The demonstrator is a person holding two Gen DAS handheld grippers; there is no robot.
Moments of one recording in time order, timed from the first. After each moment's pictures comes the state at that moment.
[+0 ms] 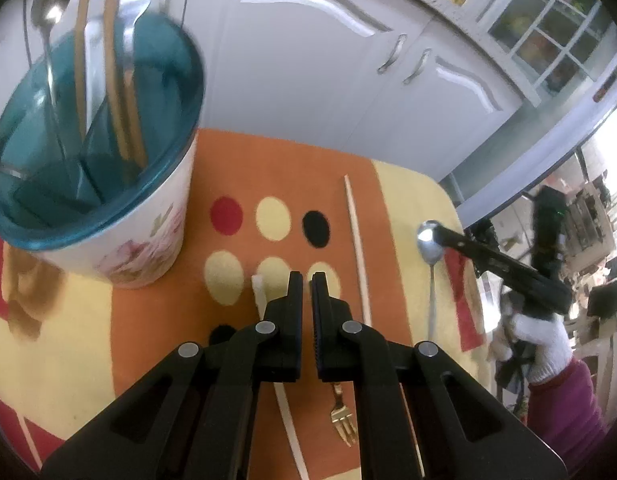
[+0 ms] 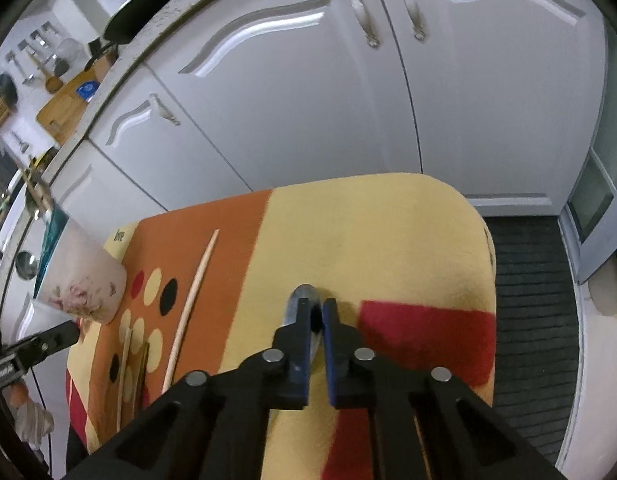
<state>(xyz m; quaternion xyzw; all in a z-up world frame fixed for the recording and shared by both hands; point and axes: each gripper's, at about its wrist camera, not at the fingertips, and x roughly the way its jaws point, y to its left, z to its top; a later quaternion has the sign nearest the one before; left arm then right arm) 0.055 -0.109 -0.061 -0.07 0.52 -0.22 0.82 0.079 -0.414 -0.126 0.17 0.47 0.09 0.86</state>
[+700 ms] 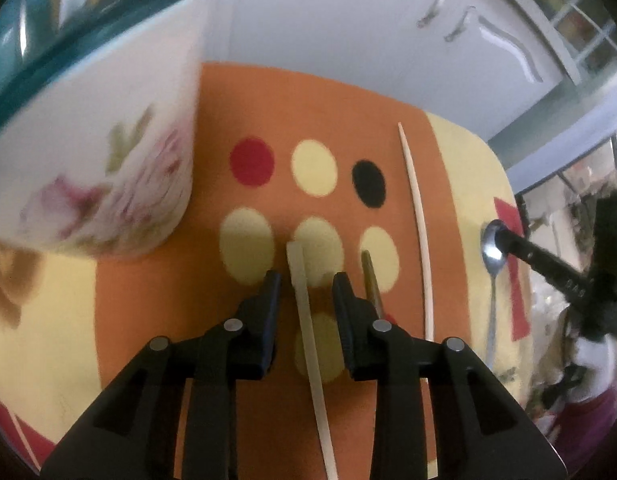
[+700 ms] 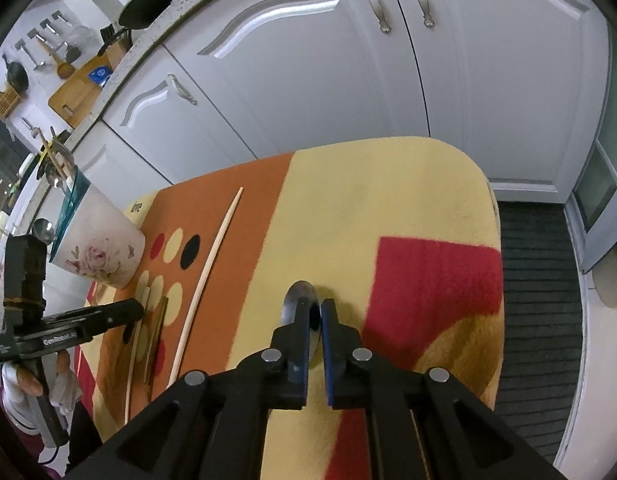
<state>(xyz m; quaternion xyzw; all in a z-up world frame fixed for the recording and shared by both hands) 0.069 -0.123 -0.110 -0.02 0.56 -0.19 0.81 0.049 -0.406 -0.128 0.17 0.49 0.12 0.85</state>
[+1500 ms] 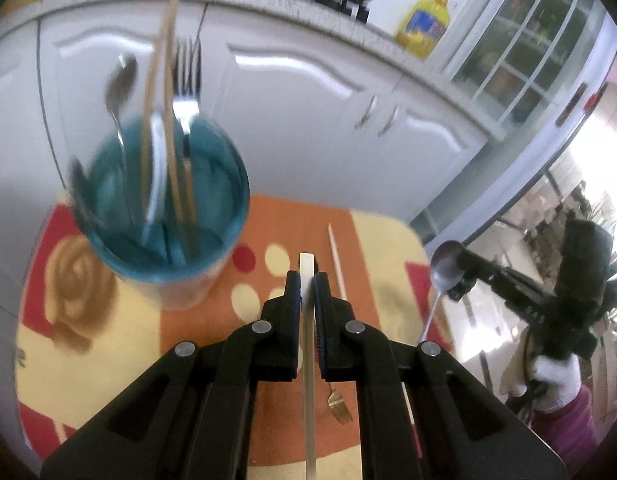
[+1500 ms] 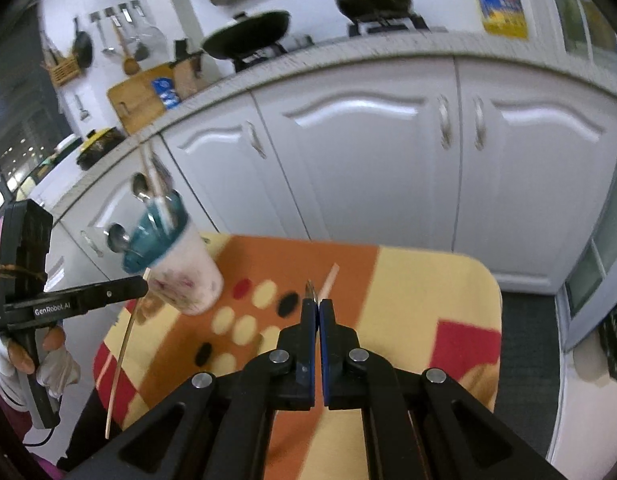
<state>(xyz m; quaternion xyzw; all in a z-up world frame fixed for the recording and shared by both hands) 0.029 -0.057 0.014 -0.10 0.43 -0.26 0.86 0.007 -0.341 -0.011 0.09 0.37 0.14 0.91</state>
